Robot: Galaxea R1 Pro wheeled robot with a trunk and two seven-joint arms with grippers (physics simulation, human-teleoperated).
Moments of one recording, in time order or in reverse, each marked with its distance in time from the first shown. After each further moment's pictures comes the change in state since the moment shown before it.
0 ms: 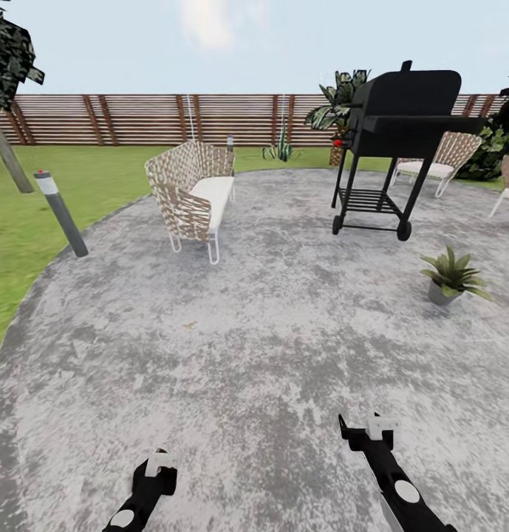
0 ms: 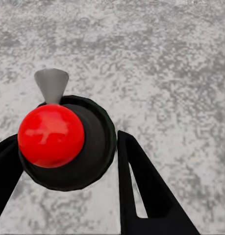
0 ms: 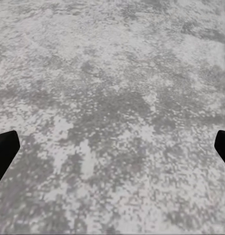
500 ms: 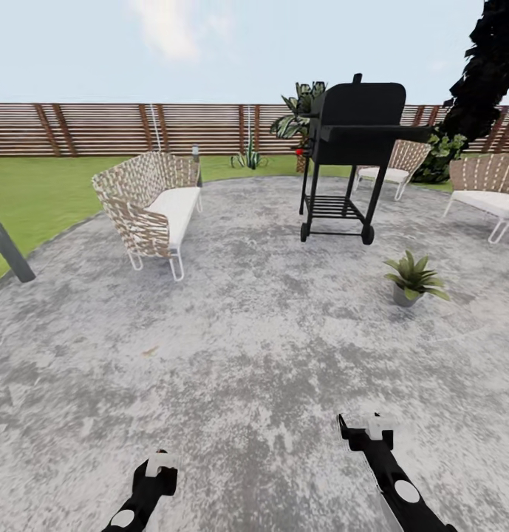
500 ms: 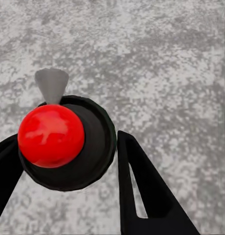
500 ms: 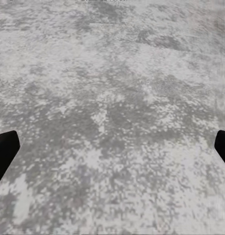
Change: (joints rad) left arm 0.000 -0.001 0.000 0.000 0.000 0.000 0.000; right arm 0.000 0.000 0.000 0.000 0.000 0.000 0.000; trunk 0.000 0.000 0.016
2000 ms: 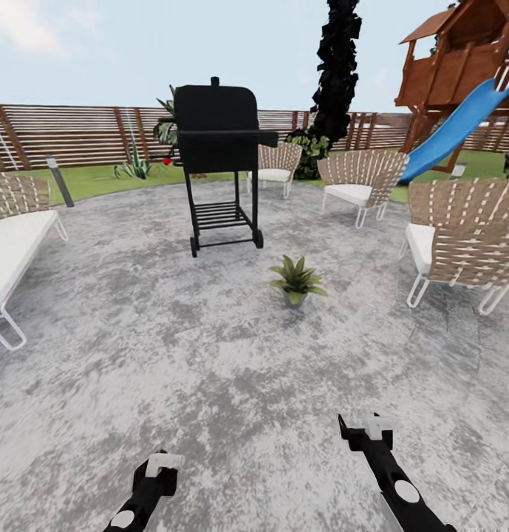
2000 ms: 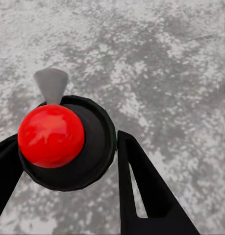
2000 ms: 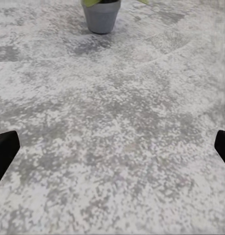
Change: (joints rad) left arm 0.001 0.000 0.000 0.000 0.000 -0.003 -0.001; right arm 0.000 0.001 0.000 0.000 0.000 0.000 0.003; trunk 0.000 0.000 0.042
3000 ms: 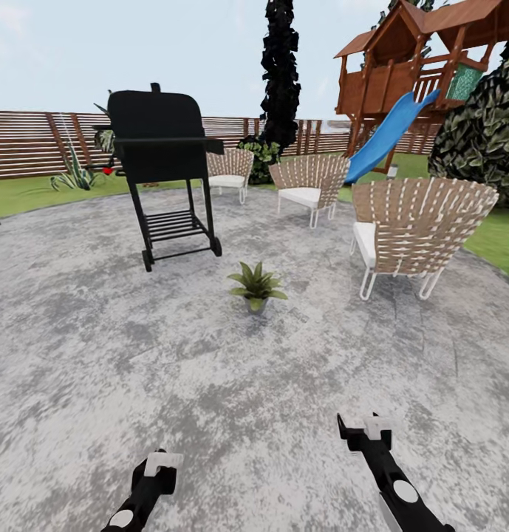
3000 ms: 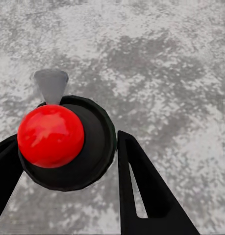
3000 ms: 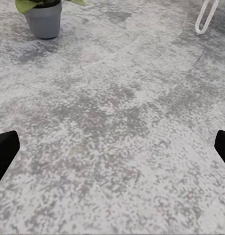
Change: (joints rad) left arm -0.001 0.003 0.006 -0.001 0.001 -0.006 0.001; right arm 0.000 0.004 0.001 -0.001 0.000 0.000 0.000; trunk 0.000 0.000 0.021
